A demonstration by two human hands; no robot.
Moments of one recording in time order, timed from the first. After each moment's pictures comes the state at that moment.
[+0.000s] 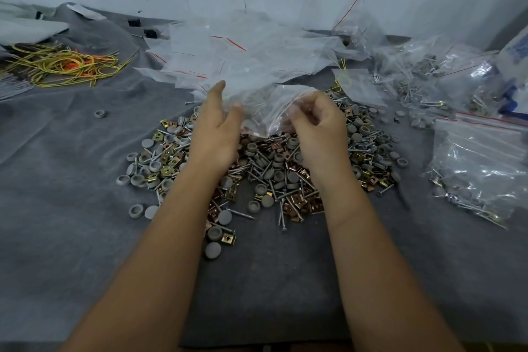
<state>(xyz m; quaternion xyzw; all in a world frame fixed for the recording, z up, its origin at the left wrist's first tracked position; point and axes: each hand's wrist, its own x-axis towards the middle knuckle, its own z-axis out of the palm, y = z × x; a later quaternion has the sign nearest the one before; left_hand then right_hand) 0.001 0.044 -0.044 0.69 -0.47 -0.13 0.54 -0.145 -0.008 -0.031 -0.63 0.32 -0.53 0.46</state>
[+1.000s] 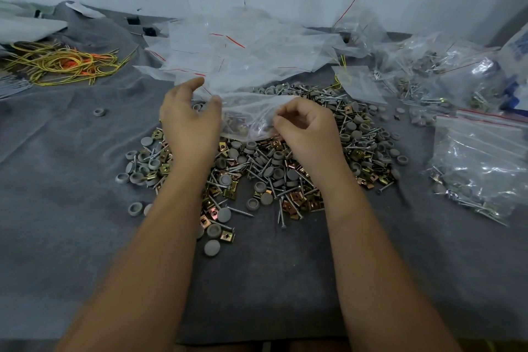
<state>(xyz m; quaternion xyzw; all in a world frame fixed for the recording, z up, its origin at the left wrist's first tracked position) 0.016 0.046 -0.040 0.71 -0.35 -0.02 0.61 -0.146 -0.005 -0.033 -0.71 0.32 -0.45 0.43</state>
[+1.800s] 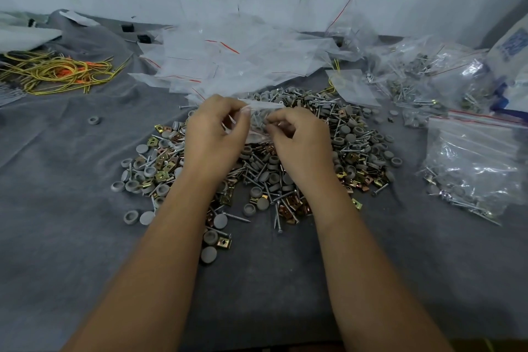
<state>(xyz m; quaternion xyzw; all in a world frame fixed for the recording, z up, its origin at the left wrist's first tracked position) -0.004 0.045 -0.045 0.62 -0.54 0.03 0.57 -0.138 -0.010 -0.044 -0.76 0.37 -0.47 0.24</state>
